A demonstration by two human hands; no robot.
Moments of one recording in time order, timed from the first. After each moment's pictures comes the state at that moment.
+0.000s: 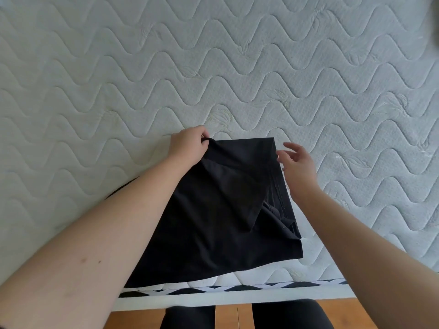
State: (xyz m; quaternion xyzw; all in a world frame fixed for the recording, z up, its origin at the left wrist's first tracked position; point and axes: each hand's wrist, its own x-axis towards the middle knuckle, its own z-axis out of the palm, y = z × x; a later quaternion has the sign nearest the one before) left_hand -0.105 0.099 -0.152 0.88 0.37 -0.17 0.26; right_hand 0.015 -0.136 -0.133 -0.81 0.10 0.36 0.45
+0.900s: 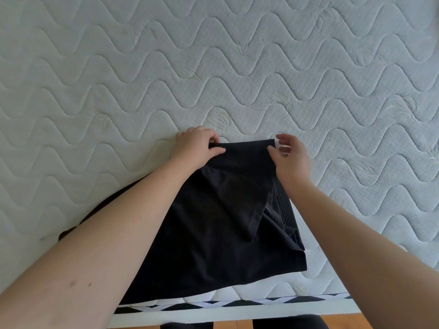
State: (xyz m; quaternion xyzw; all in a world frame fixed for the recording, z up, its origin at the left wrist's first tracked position) left_hand -0.086 0.095 -0.166 0.90 0.31 -0.17 0.27; right_hand 0.029 -0.110 -0.158 -0.87 -0.03 0.29 0.39
